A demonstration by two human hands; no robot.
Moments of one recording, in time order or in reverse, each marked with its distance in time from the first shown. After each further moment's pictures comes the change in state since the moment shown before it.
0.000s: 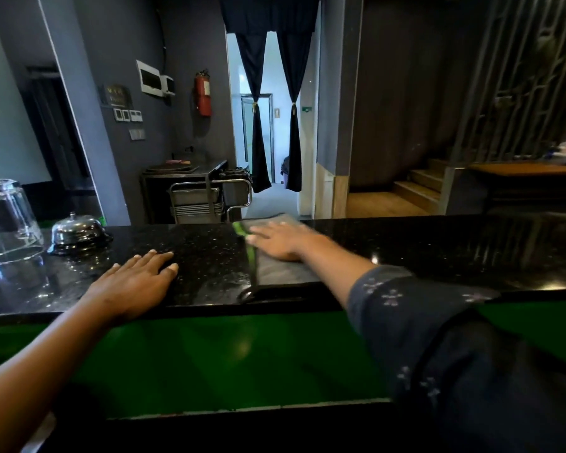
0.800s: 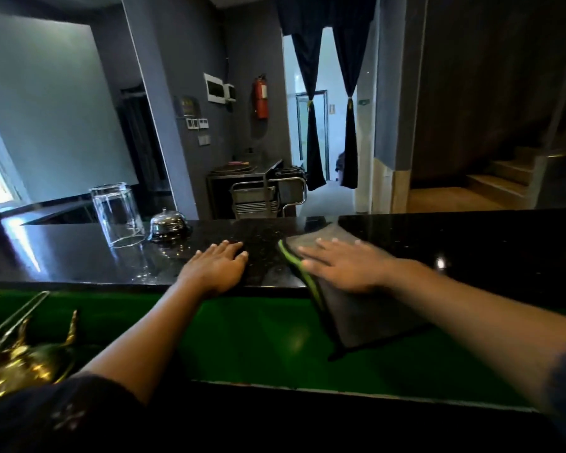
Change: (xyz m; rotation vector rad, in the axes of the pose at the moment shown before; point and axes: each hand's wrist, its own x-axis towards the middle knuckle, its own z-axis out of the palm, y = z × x) left_hand -0.012 0.014 -0.008 -0.003 0.000 -0.057; right_hand -0.084 -0.024 0.012 0.042 -0.029 -0.150
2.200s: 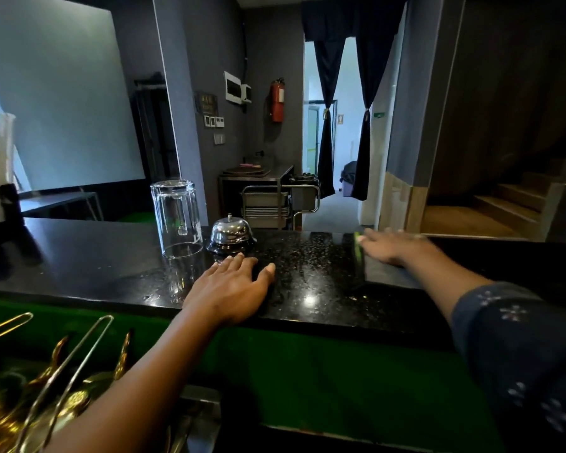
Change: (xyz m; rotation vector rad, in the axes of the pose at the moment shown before) left_hand 0.021 -0.134 -0.010 -0.073 0.060 0.087; right_hand 0.174 -0.023 -0.010 -0.065 0.028 0.532
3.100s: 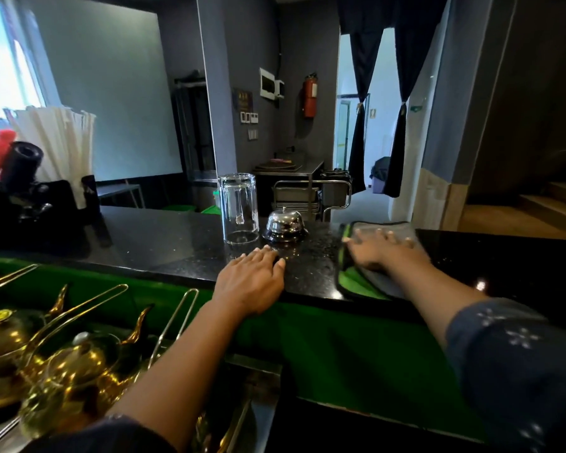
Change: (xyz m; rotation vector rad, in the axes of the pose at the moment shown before) left_hand -0.033 -0.051 -0.015 0.017 0.114 0.031; right_hand -0.082 -0.124 -0.004 0.101 0.007 -0.098
